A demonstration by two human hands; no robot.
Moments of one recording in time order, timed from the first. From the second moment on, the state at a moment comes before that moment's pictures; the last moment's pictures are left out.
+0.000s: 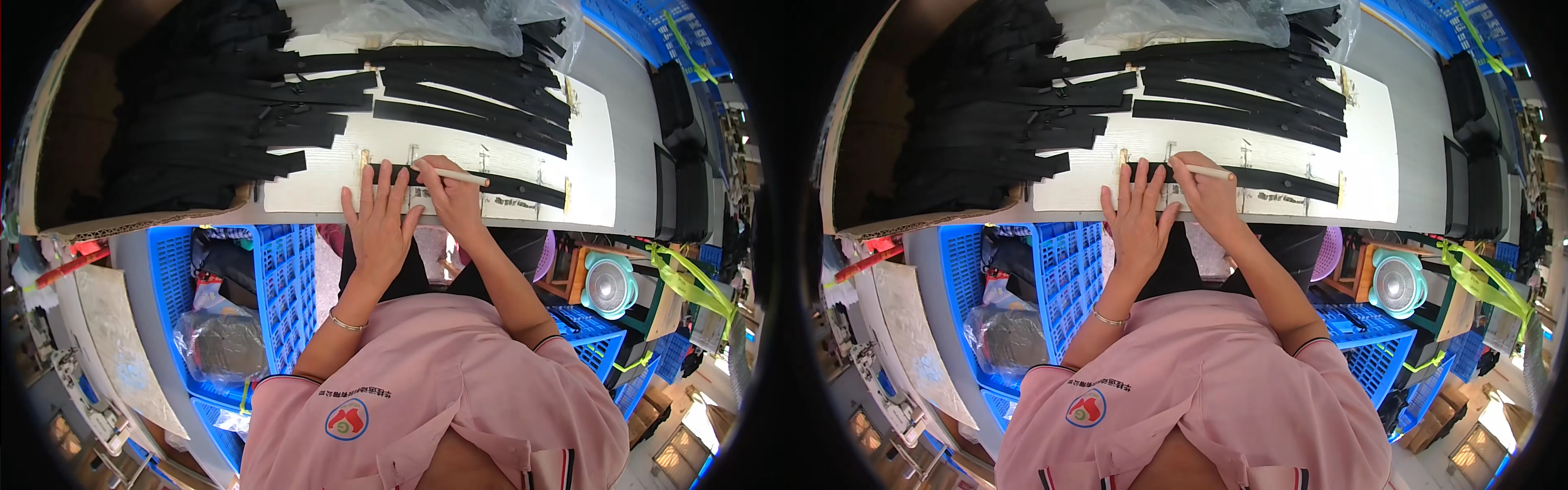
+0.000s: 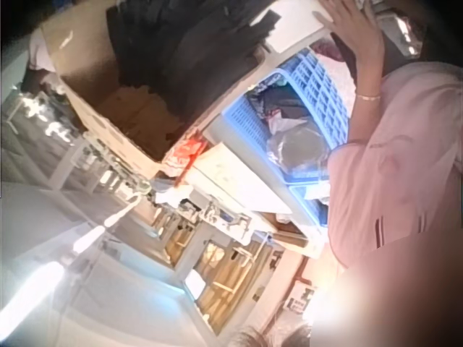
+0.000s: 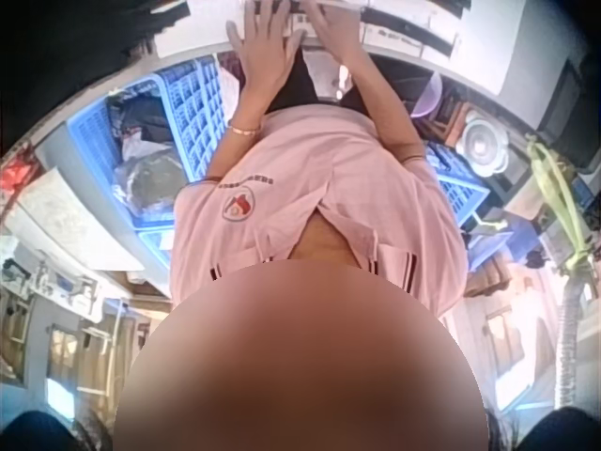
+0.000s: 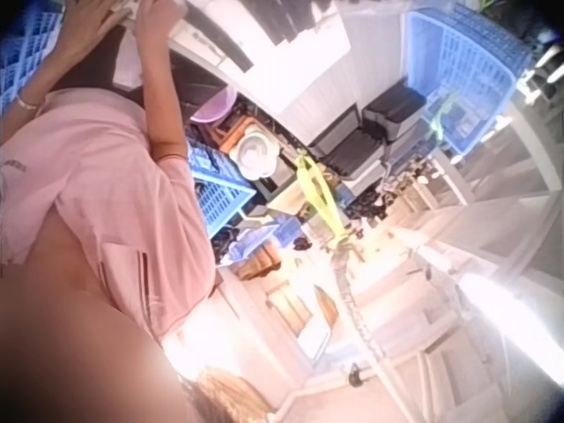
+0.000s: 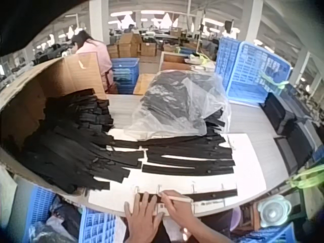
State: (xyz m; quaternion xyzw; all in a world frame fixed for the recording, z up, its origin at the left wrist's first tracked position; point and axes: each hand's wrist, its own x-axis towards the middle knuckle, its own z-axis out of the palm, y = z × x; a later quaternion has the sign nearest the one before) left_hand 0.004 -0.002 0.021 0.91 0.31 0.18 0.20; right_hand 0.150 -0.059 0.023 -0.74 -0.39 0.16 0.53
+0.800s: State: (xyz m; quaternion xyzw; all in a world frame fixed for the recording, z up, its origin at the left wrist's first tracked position) left_hand 0.006 -0.003 0.019 0.92 0.31 0.17 0.19; right_hand 0.156 -0.084 0.038 -0.68 -0.34 0.21 0.62
